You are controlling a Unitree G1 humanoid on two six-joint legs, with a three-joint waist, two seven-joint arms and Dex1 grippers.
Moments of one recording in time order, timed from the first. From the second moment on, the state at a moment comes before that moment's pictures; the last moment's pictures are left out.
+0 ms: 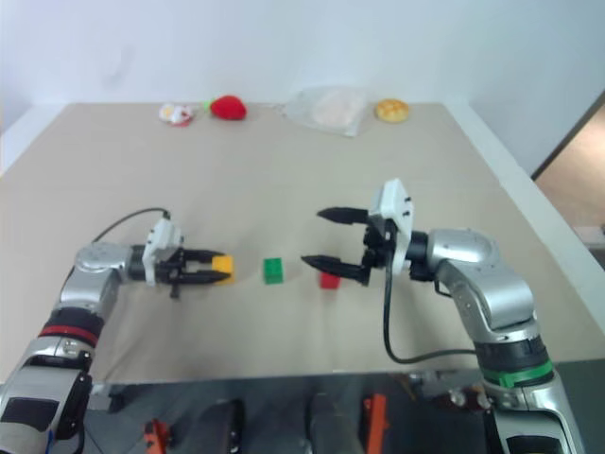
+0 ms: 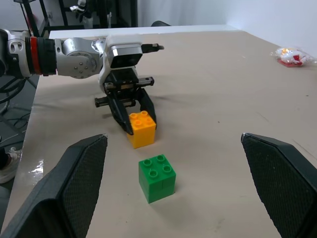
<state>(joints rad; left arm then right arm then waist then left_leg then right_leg) -0.63 0.52 -0.02 0.67 -0.27 -0.13 -1.51 -0.48 -0.67 0.01 -0.23 0.57 0.46 1.04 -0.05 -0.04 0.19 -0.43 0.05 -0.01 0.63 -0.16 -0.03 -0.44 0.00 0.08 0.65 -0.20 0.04</state>
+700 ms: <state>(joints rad) -0.67 0.48 -0.04 0.76 -0.25 -0.19 -1.51 -0.47 -0.69 0.00 -0.24 0.58 0.48 1.04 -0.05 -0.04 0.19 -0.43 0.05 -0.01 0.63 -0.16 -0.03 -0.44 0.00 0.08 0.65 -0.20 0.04</state>
